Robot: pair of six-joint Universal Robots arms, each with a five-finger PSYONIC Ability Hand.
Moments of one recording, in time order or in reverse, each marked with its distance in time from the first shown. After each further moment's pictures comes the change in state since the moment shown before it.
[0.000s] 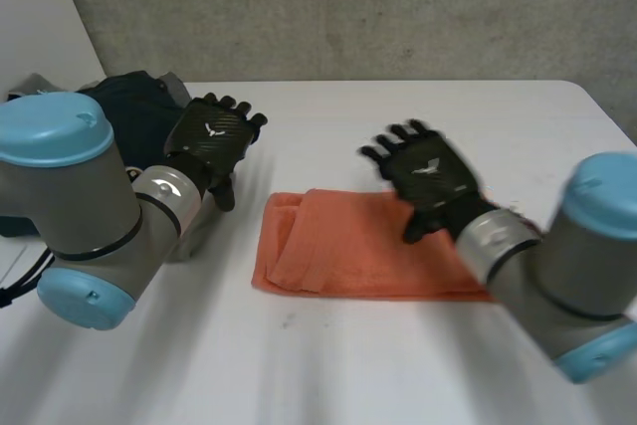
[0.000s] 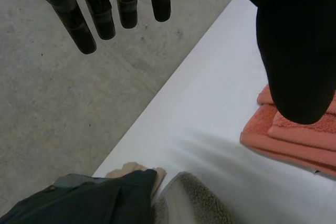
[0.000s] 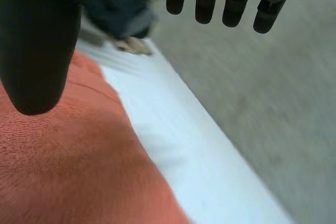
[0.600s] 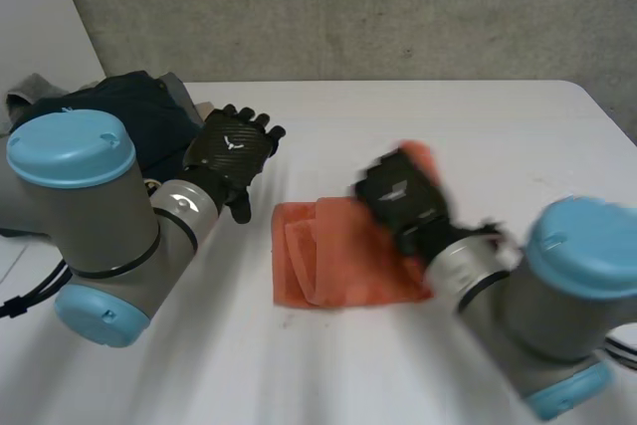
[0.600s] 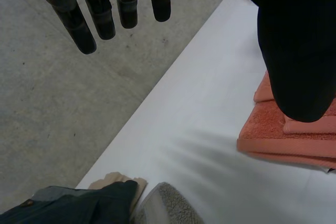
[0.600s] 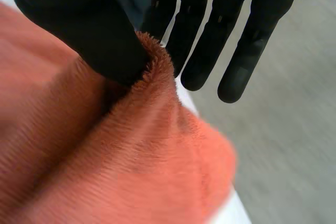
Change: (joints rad) left arm -0.045 -0.005 -0.029 0.022 -0.008 -0.002; right arm 0.160 0.050 0.049 -0.151 0.027 -0.272; left_hand 0.000 0.000 0.000 0.001 0.000; right_hand 0.865 0.970 0.980 0.989 0.963
